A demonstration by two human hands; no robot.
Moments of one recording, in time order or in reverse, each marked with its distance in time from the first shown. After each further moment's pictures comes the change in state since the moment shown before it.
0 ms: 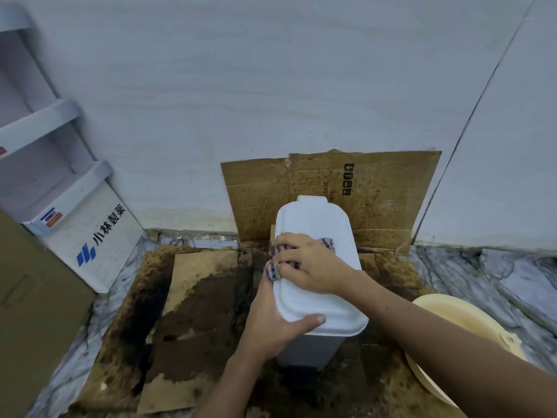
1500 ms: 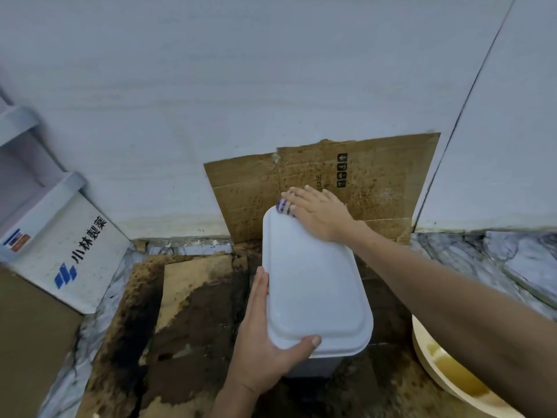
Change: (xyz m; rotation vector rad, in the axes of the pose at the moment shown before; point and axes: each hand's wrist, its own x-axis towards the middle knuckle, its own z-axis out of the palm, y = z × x) left_hand 0.002 -0.007 -0.010 0.120 0.005 0.059; right_hand 0.058 0.095 -0.032 -0.264 -0.092 0.411
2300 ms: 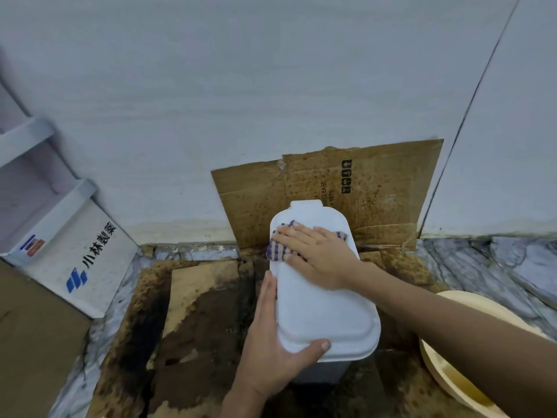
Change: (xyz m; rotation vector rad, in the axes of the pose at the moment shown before) left_hand -0.002 0.005 -0.002 0.032 -0.015 0.014; right_hand -0.064 -0.044 0.012 0.002 0.015 -0.208
